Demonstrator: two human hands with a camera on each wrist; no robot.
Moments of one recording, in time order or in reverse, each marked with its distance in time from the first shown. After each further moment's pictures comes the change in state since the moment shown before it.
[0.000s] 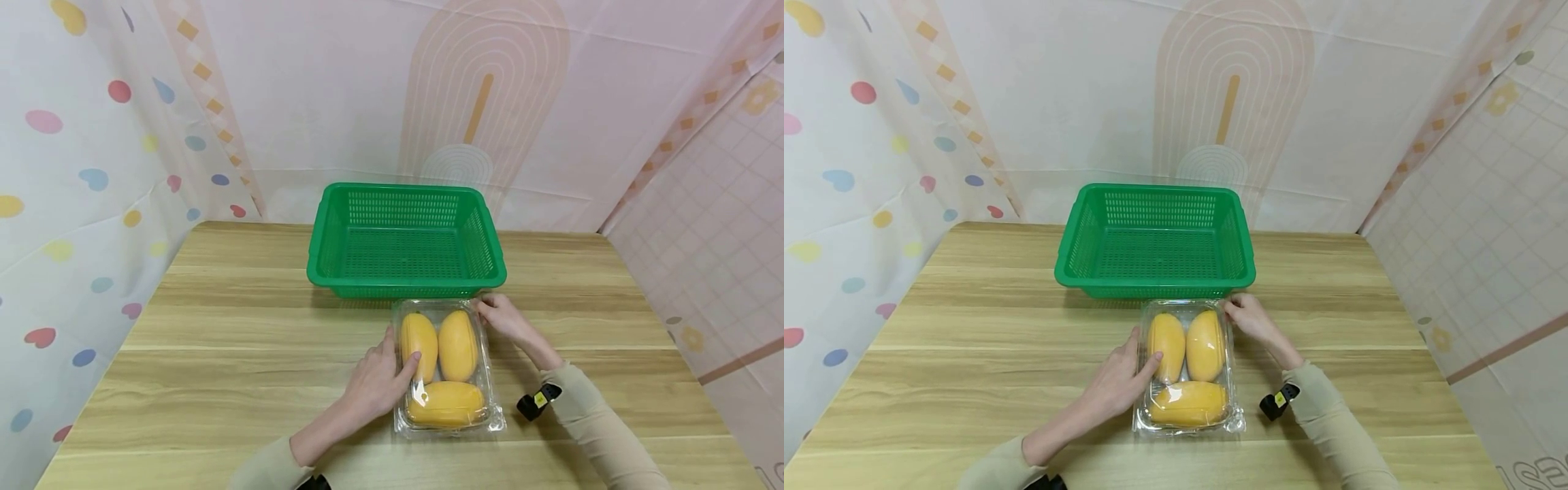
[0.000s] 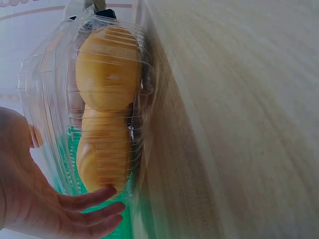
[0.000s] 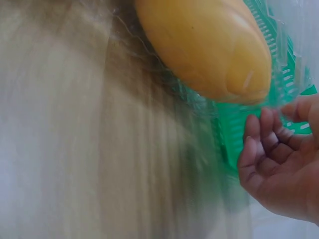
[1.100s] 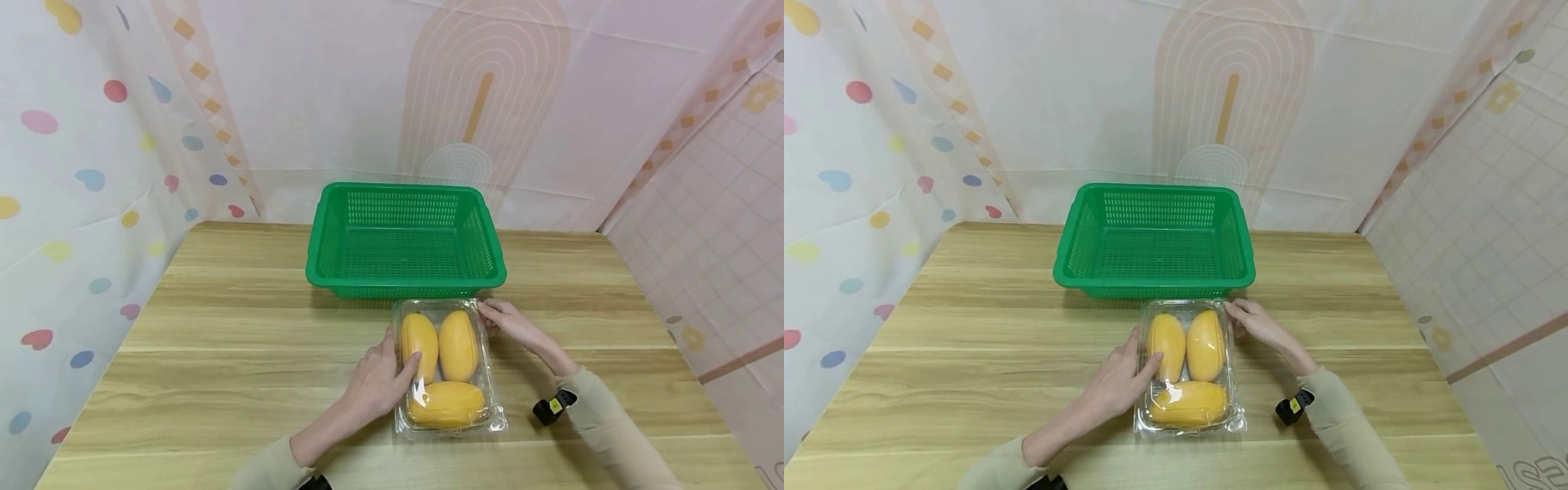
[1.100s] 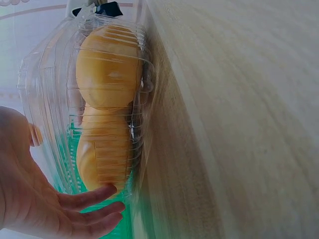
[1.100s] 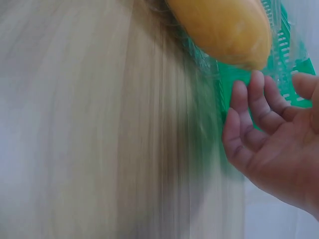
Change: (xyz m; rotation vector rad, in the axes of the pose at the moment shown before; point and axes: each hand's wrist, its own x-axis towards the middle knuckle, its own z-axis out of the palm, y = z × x) left_hand 0.002 -0.001 0.001 0.010 0.013 0.012; right_hand -0.012 0.010 -0.010 0.117 -0.165 0.026
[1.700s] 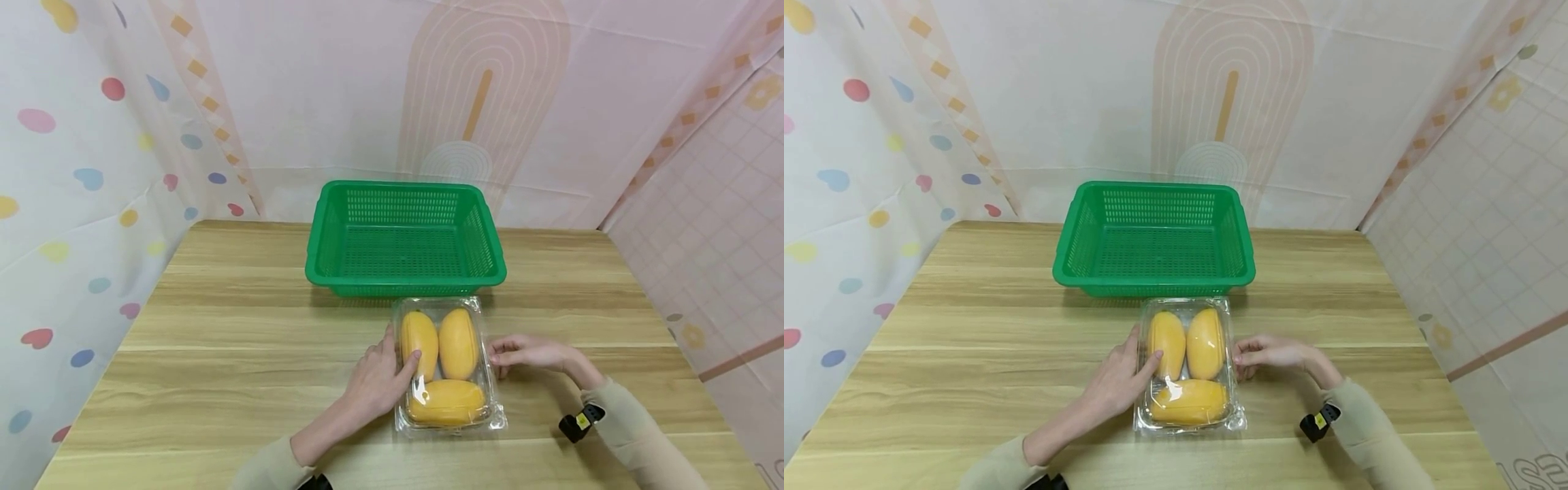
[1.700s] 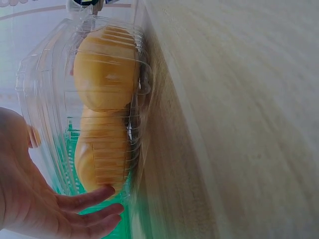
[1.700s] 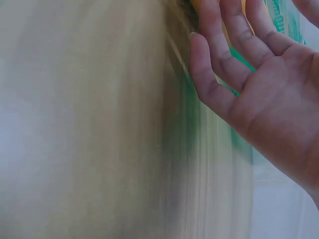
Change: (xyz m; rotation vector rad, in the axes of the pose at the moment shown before) left_hand -0.001 0.000 0.000 0.000 0.012 0.005; right_hand -0.041 0.017 -0.016 0.011 -0.575 -0.090
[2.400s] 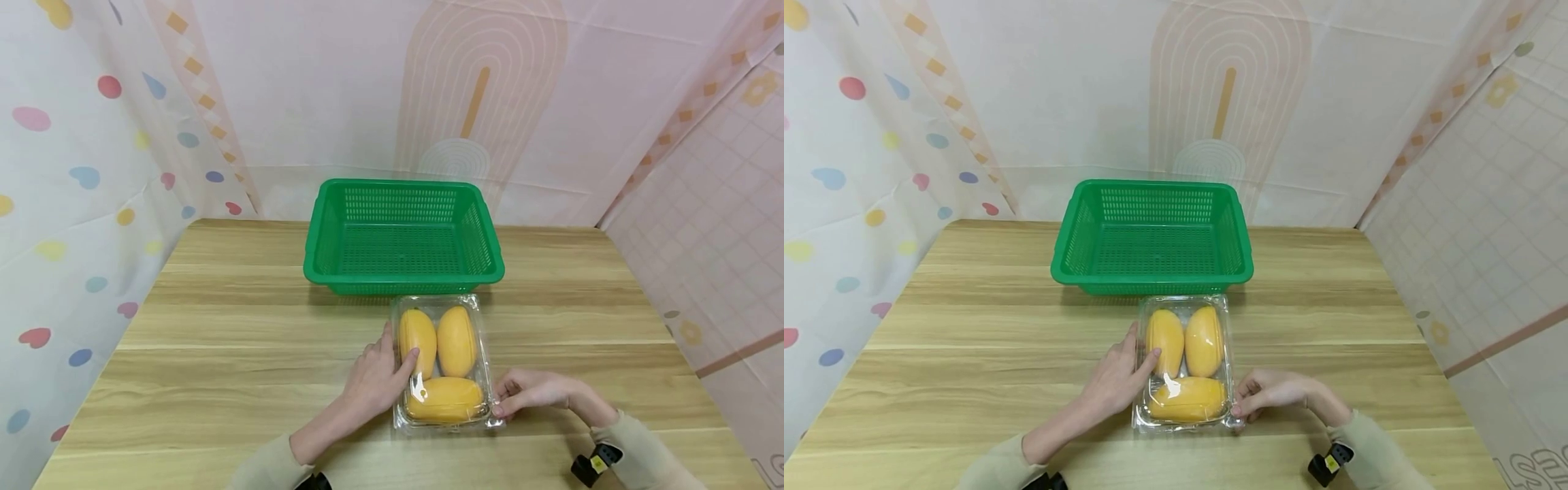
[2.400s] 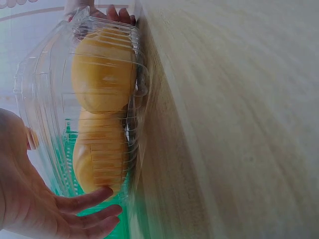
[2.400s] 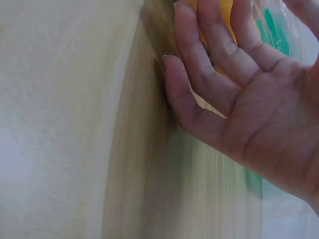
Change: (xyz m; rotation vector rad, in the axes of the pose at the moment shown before) left_hand 0.000 0.001 0.002 0.012 0.017 -0.007; right_hand -0.018 -0.008 0.051 0.161 -0.134 0.010
